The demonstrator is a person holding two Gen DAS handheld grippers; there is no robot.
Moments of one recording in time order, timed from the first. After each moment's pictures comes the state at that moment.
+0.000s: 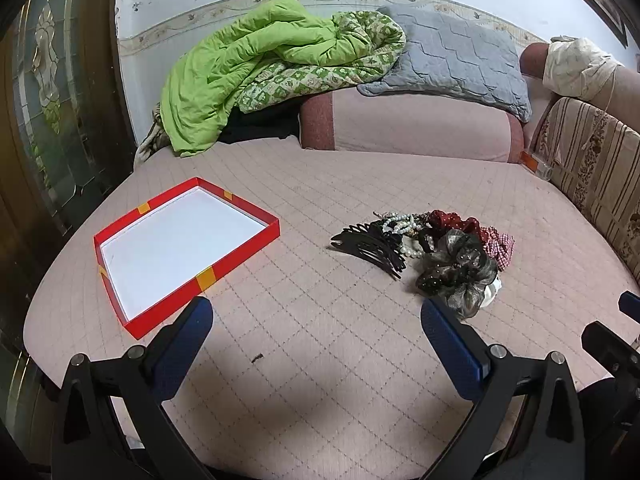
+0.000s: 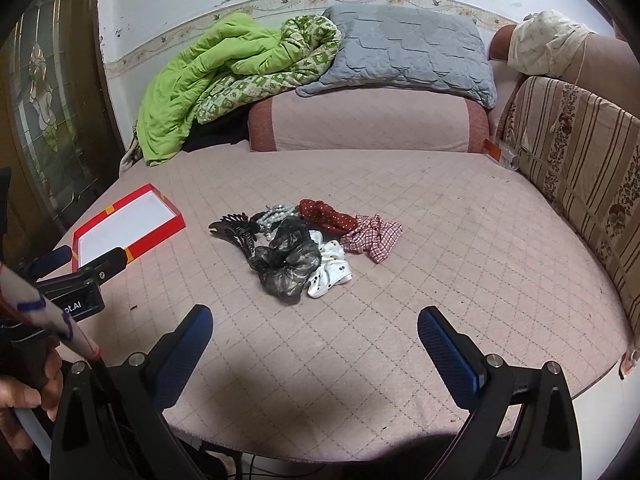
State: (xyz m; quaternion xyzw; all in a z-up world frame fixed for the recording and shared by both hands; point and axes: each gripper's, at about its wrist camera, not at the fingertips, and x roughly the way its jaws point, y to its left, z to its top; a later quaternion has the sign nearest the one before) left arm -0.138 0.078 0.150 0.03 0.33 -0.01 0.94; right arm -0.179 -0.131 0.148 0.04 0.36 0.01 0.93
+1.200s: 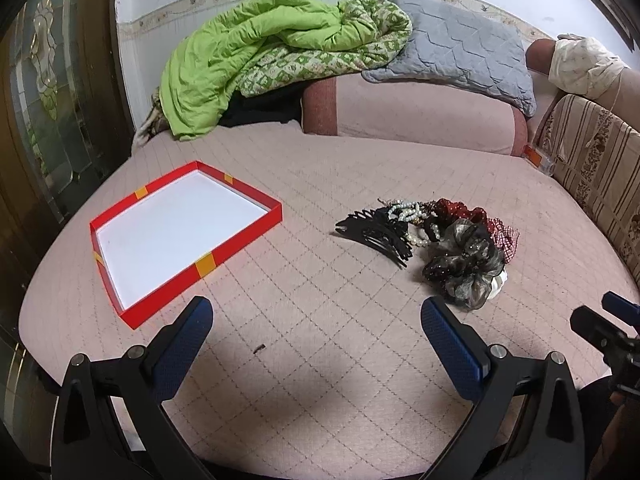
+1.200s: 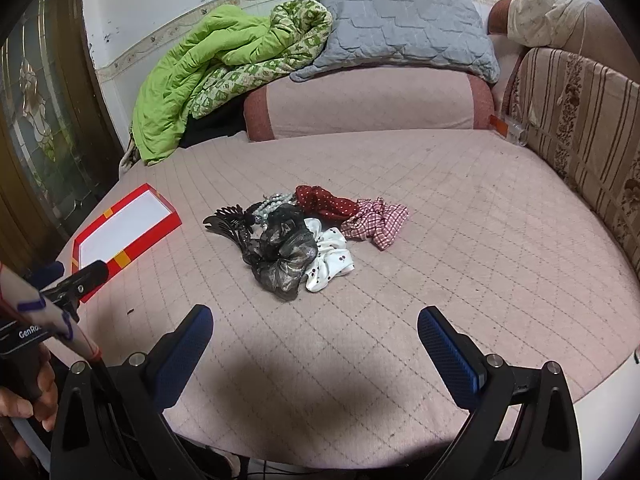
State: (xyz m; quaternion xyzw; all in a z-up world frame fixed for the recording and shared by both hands) left arm -0.129 0.087 0.143 0.01 0.36 -0.02 0.93; right arm -0.159 -0.146 0.126 0.07 0.37 0.02 0.93
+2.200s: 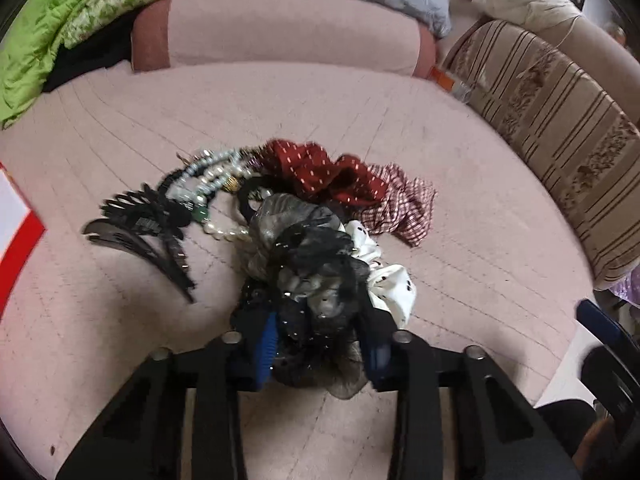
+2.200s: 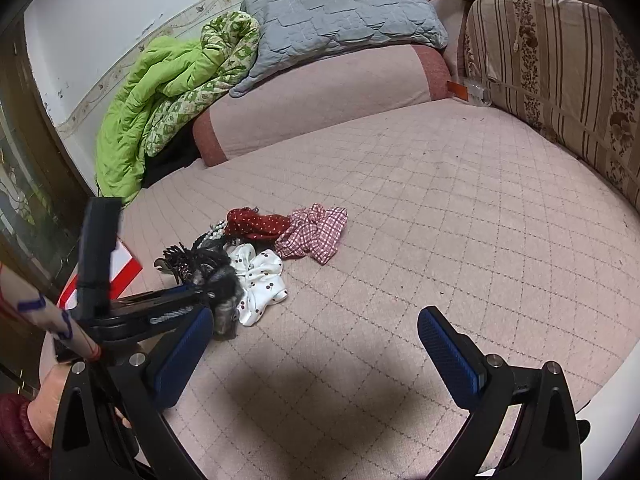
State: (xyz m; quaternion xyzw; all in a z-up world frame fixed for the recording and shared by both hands) left arm -0.013 -0.052 0.066 0.00 0.46 -0.23 0.86; right arm -0.138 -0.223 0.104 0.16 0.36 -0.02 0.92
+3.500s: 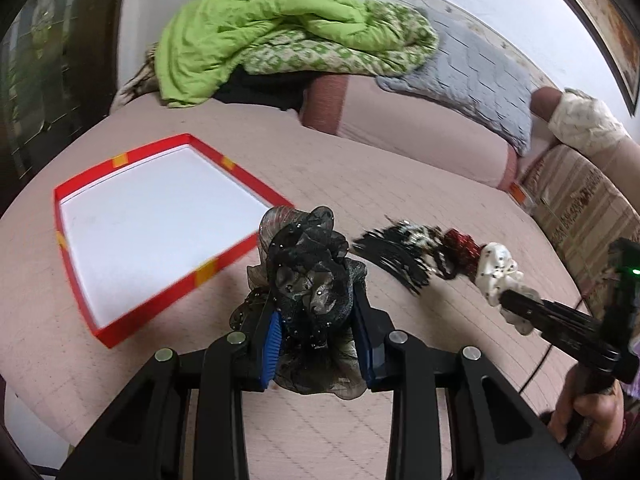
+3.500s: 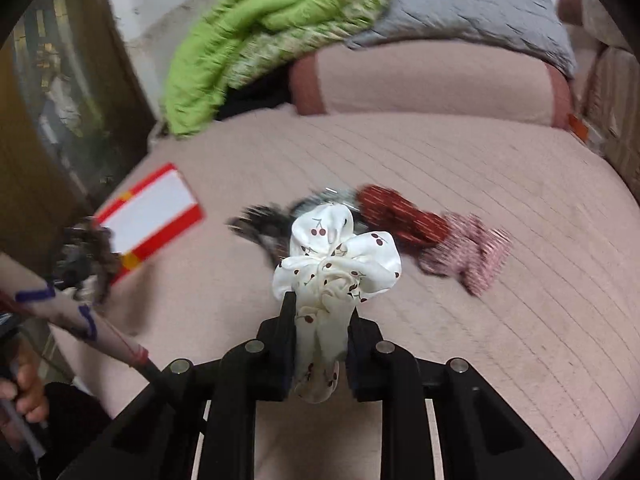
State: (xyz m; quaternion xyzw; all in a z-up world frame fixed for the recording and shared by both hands) left arm -0.084 0.169 0.128 -0.10 0.37 -0.07 0.92; right arm -0.066 -0.121 0.099 0.06 0.40 0.14 0.91
